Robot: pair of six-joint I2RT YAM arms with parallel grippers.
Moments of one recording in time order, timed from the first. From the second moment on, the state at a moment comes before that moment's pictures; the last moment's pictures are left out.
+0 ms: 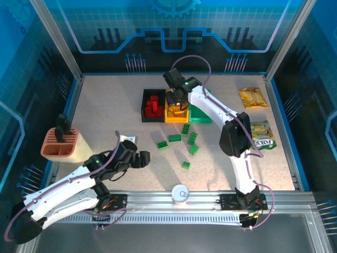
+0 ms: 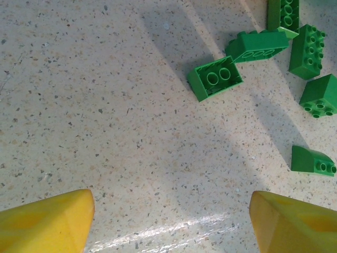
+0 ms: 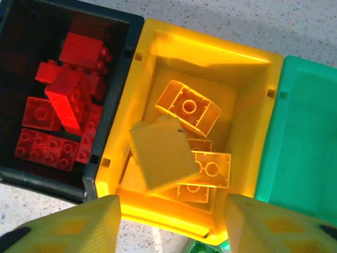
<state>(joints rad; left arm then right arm) -0.79 0.77 0.55 -0.66 -0.19 -0.77 0.61 2.16 2.08 -0.98 0.21 0.33</state>
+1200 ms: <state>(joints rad) -0.80 1.14 0.58 -0.48 -0.13 -0.72 0.65 1.66 1.26 -0.65 0.02 0.35</state>
